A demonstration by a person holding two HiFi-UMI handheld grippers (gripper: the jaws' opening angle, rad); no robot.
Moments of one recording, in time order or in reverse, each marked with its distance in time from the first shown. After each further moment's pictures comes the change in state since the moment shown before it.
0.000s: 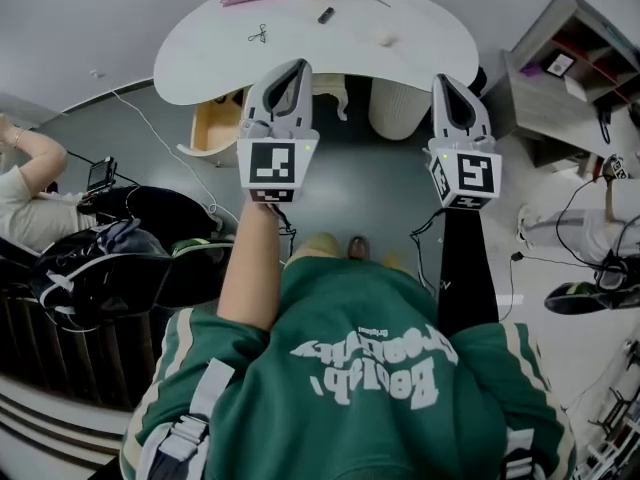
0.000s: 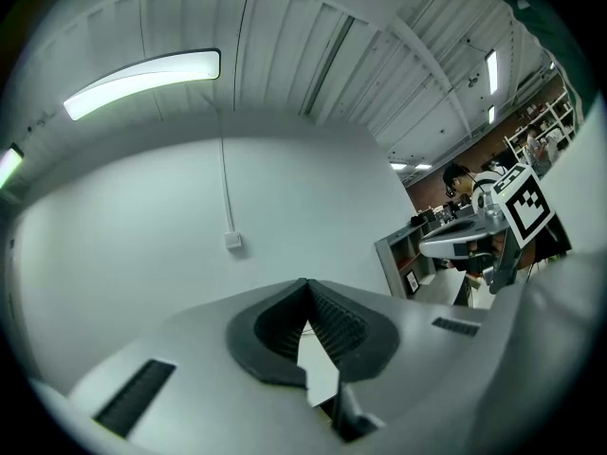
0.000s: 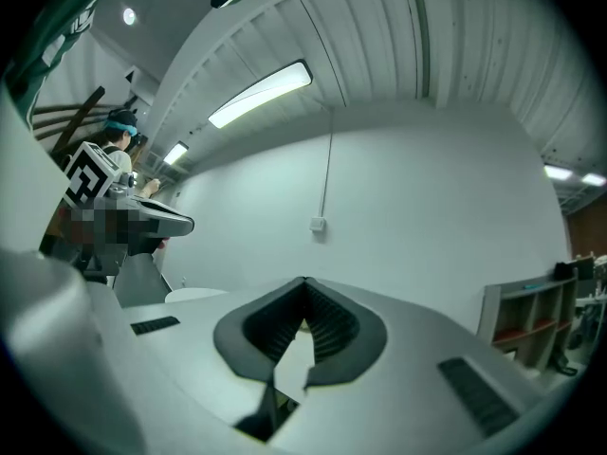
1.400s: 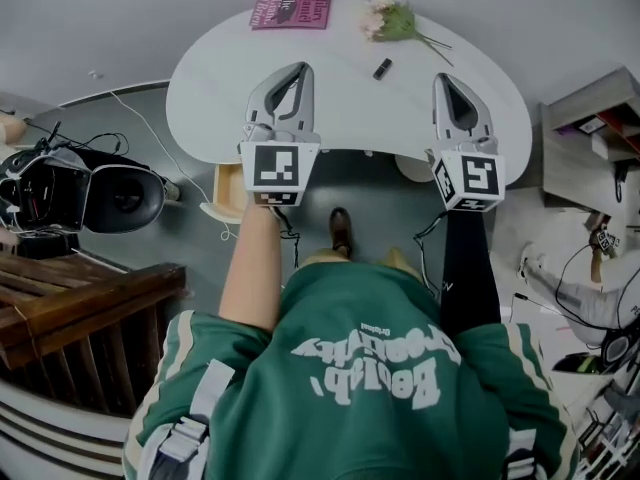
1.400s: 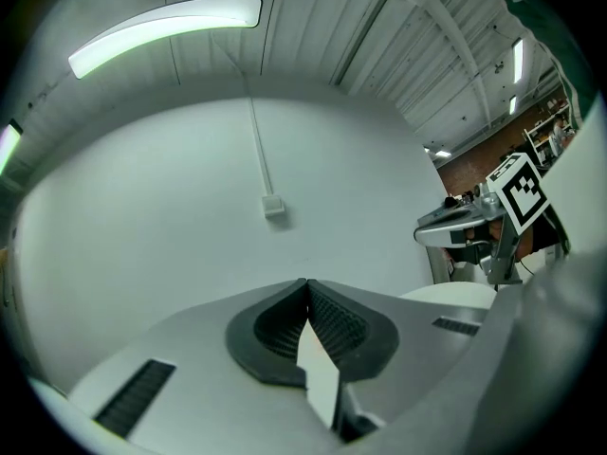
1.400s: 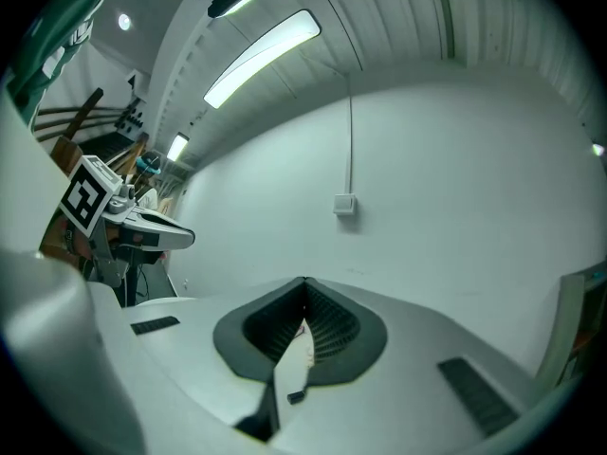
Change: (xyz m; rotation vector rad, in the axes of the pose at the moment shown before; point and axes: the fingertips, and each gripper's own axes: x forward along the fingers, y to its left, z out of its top) left arm 0.172 0.231 -0.114 -0.021 0.048 0.053; right arm 0.314 0.057 -0.015 0.014 0.025 0.102
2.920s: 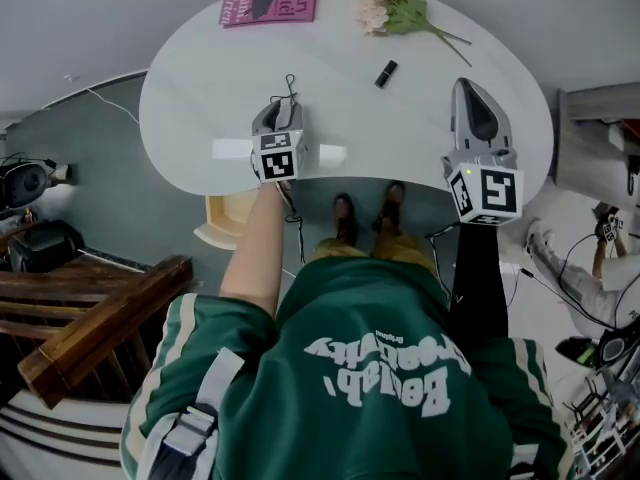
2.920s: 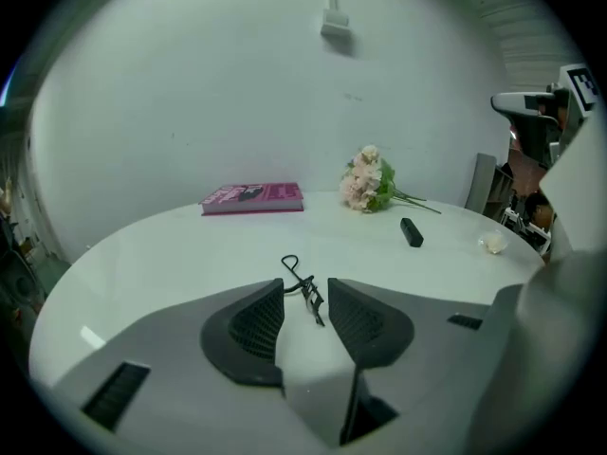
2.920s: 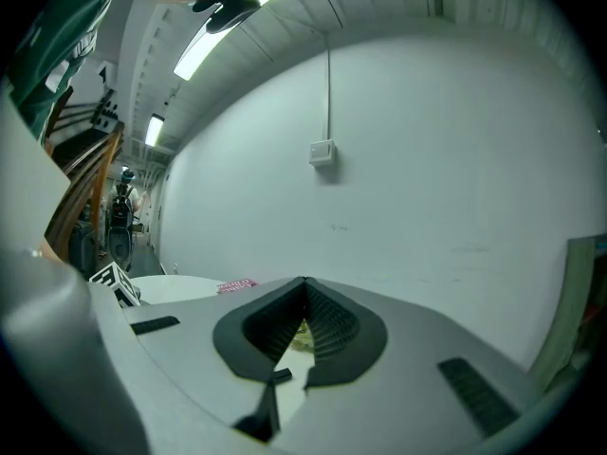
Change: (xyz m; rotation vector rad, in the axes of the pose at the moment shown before) left arm 0.075 0.021 -0.351 -0.337 0.694 0.091; right arm 0.091 -0.062 -0.093 0.063 0.151 -0.027
